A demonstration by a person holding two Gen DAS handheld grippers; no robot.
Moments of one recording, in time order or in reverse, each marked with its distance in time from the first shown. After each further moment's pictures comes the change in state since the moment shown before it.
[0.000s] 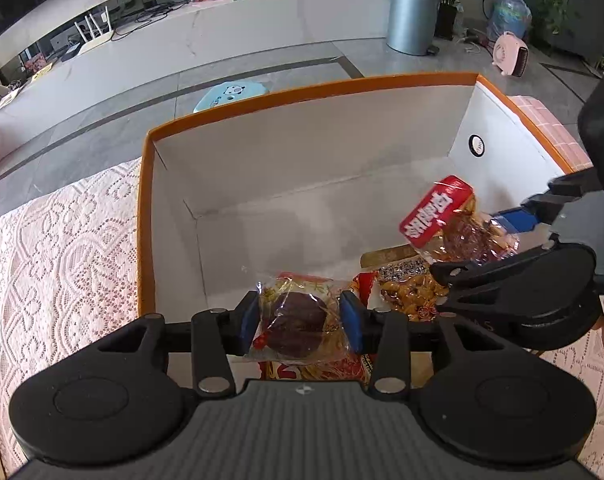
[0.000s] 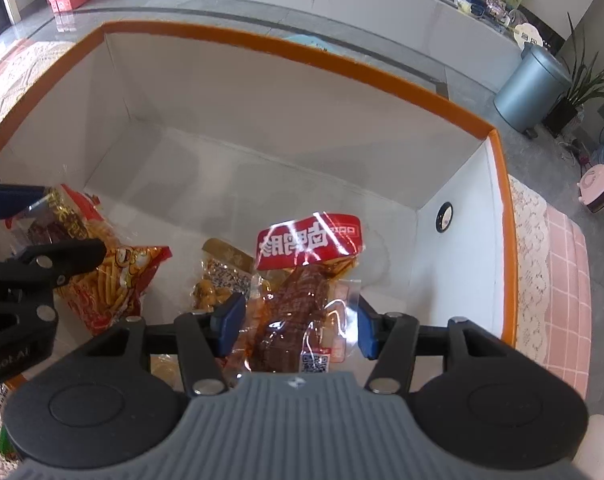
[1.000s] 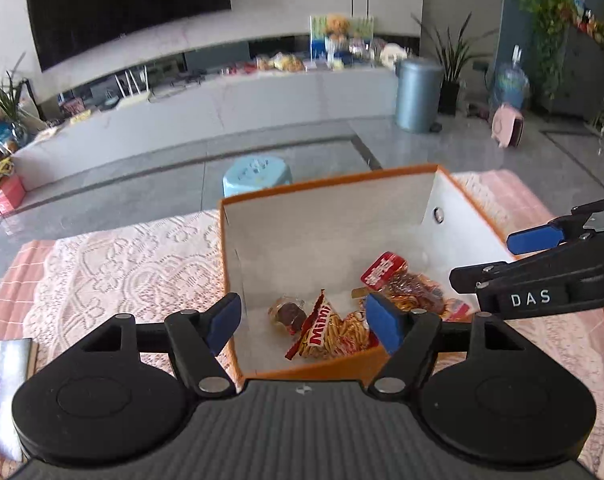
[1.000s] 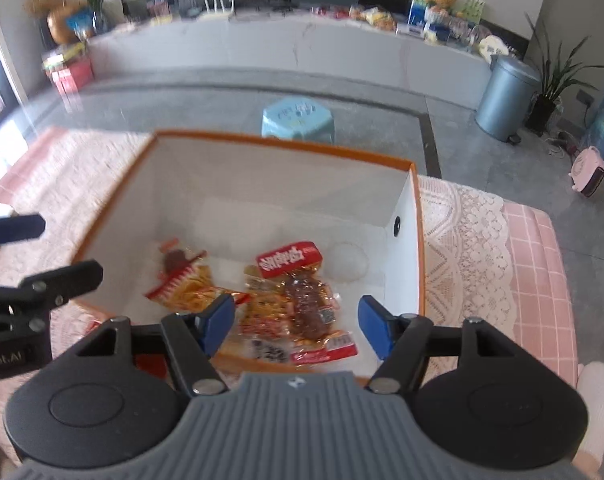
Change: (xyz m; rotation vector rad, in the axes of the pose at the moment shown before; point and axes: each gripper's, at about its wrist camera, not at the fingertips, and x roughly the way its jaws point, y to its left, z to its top) left arm -0.132 0.004 -0.039 -0.048 -0.252 0.030; right arm -0.136 -0.009 -0.039 0.158 -0.204 0.076
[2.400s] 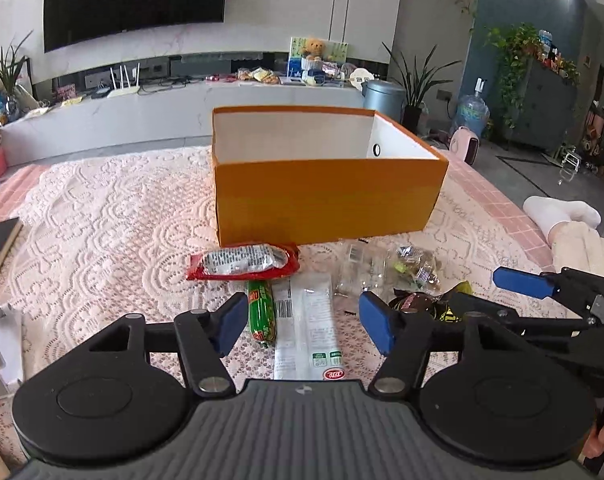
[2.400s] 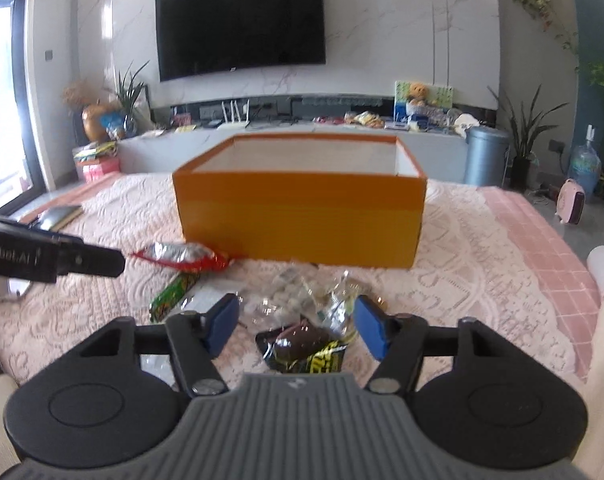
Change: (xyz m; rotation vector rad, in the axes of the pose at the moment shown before) left arm -0.058 -0.007 -0.174 -0.074 -0.099 -0.128; right arm -0.068 0.052 -0.275 0.041 -0.412 0.021
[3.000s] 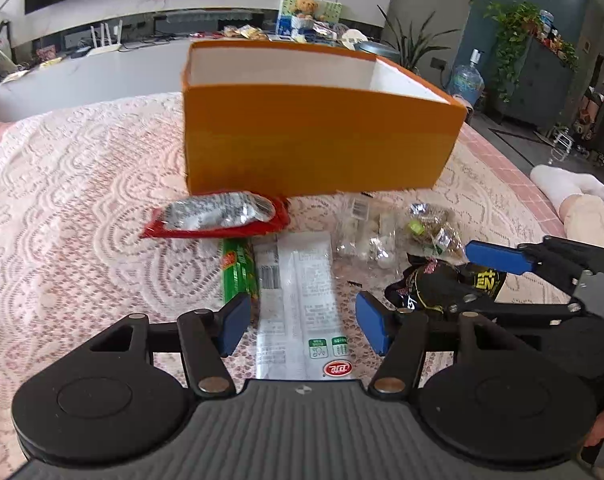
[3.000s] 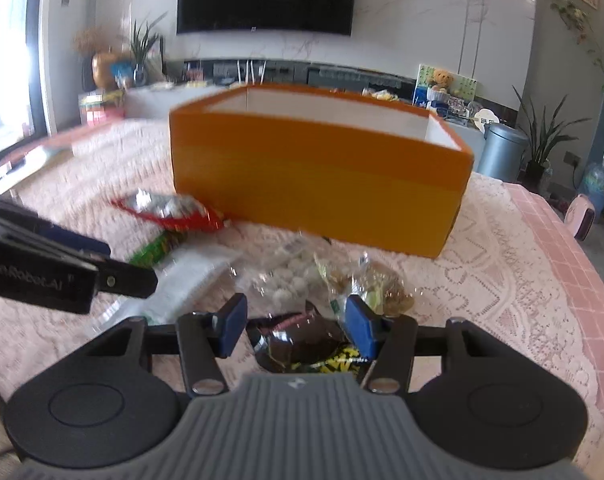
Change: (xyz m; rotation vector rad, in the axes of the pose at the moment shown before) left arm 0.062 0.004 -0.019 -0.013 0.113 -0.061; right arm 0.066 0.018 -0.011 -0.138 0.098 -0.019
